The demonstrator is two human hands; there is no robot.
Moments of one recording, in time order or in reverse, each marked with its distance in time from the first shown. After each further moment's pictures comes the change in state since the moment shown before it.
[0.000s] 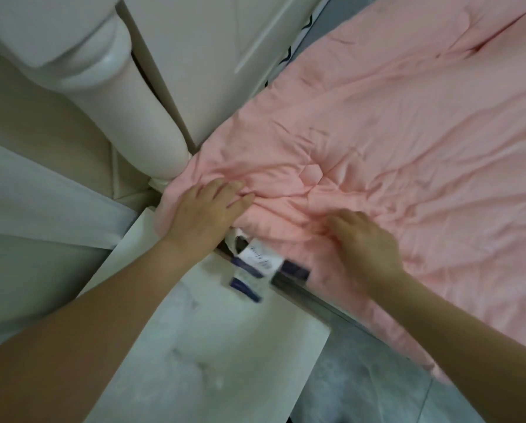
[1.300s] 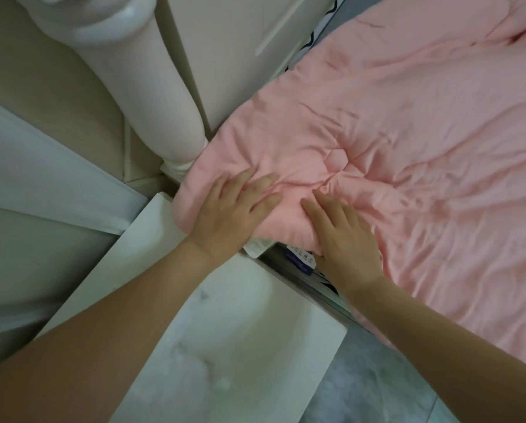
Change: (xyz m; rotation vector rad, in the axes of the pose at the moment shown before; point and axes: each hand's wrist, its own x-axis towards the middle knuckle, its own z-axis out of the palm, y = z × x) left_hand -0.006 0.019 0.011 0.009 0.212 -0.009; right_hand 0.008 -0.043 0.040 -0.056 0.164 -0.077
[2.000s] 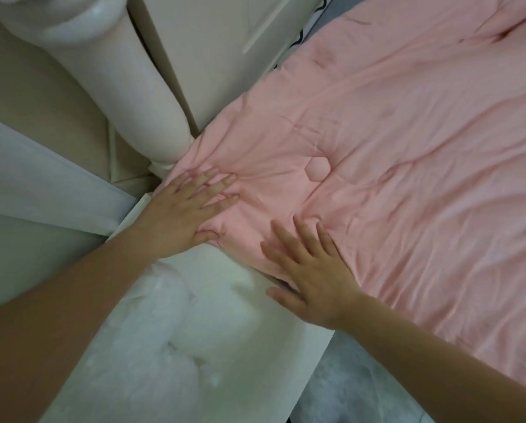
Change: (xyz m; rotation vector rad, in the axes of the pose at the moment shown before) left_hand -0.029 -0.059 0.002 0.041 -0.458 0.140; right_hand -0.032 -0.006 0.006 -0.004 -0.383 -0.265
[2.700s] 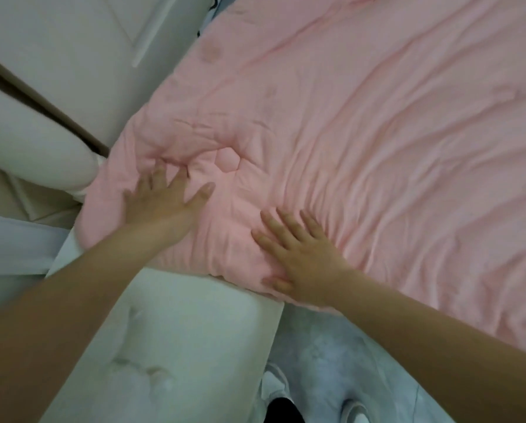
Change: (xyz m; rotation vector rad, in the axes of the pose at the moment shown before) left_hand 0.087 0.086 -0.062 -0.367 -0.302 -0.656; right_hand -0.060 0.058 0.015 -0.097 0.036 0.141
